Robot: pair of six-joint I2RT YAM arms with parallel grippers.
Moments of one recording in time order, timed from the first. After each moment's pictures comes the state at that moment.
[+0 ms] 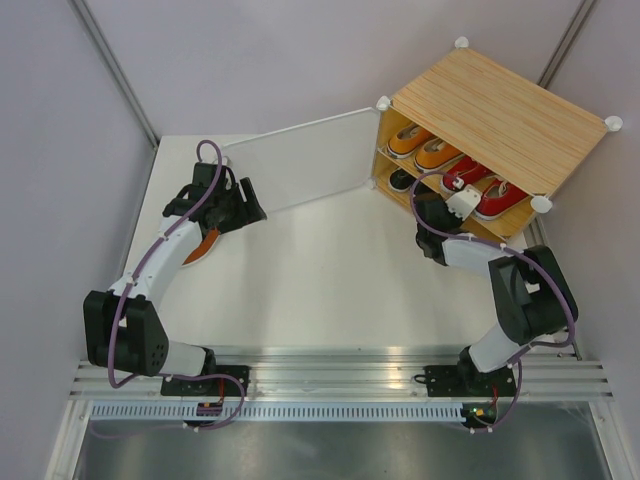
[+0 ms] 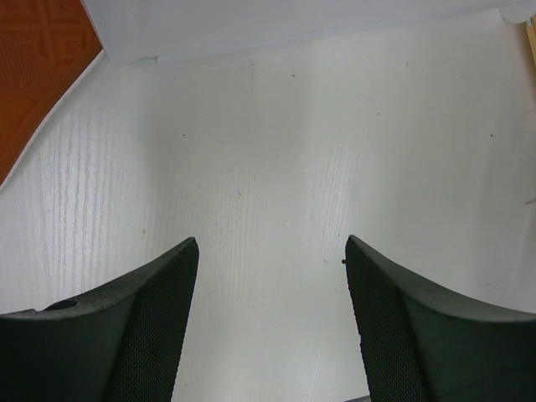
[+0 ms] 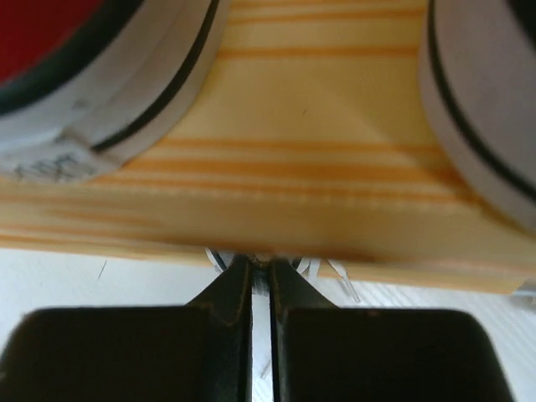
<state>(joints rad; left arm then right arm) -0.19 1.40 1.12 -0.55 0.11 -0.47 0.31 1.60 0.78 0.10 0.81 0.73</state>
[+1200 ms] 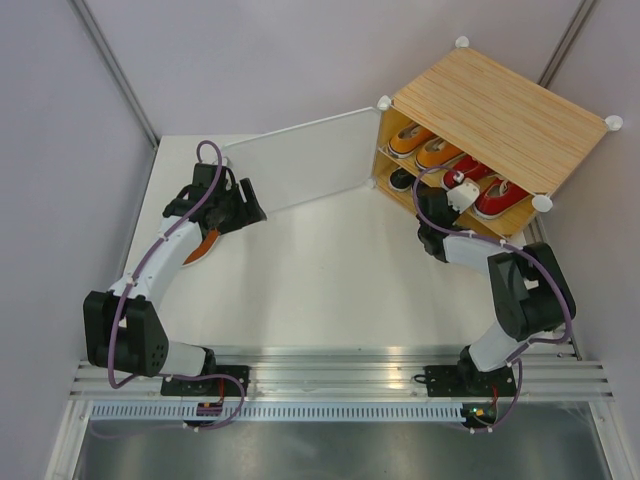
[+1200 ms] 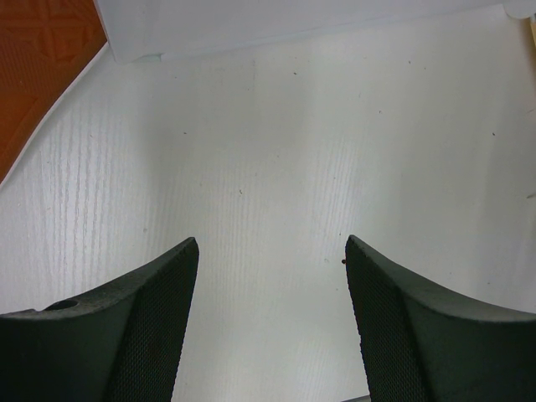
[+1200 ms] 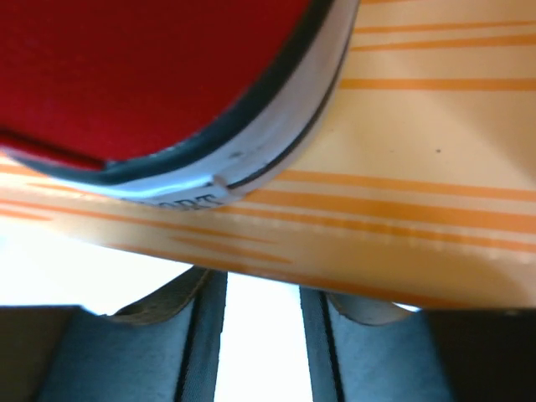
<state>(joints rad) -0.19 1.40 1.12 -0.55 0.11 -0.47 0.27 1.64 0.80 0.23 0.68 0.72</state>
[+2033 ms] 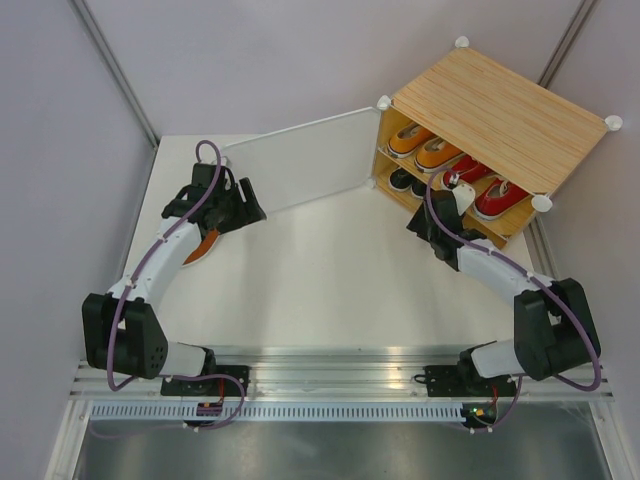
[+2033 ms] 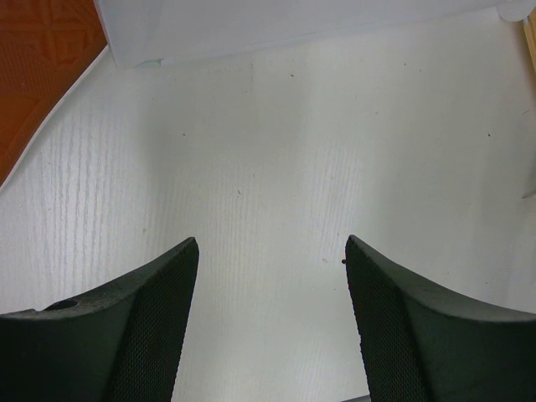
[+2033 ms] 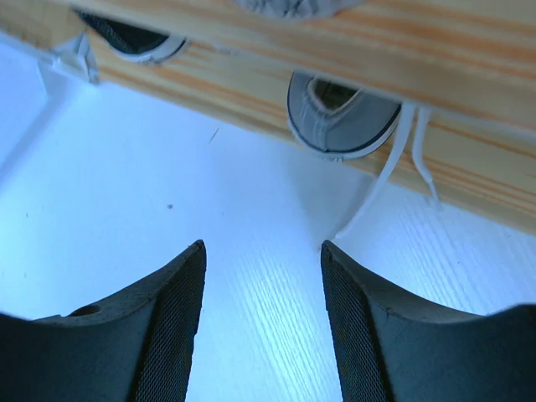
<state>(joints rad) -0.19 1.39 1.12 -0.55 0.11 -0.47 0.30 1.40 0.79 -0.08 0.39 0.70</state>
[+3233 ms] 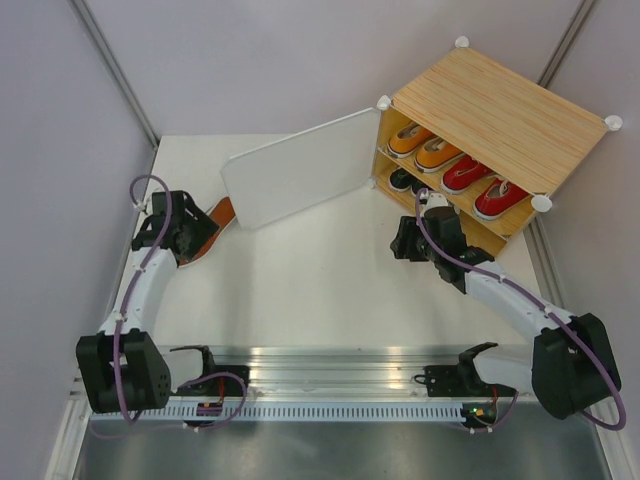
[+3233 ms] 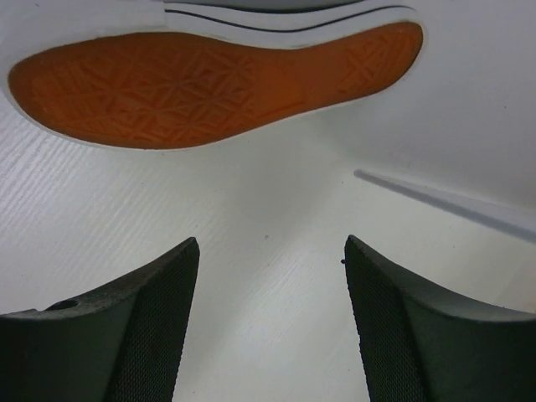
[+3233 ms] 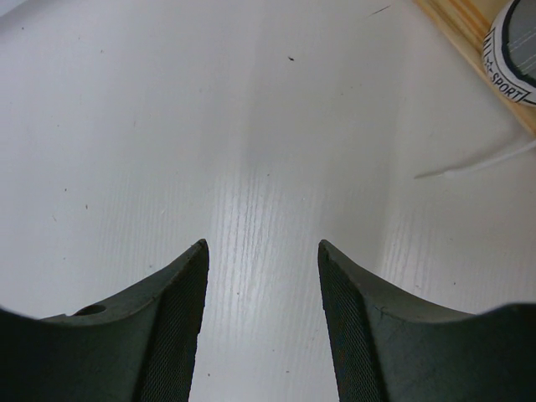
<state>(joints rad) 0.06 1.20 0.89 -0.54 -0.06 -0.73 0.37 1.20 0.67 -0.13 0.00 0.37</state>
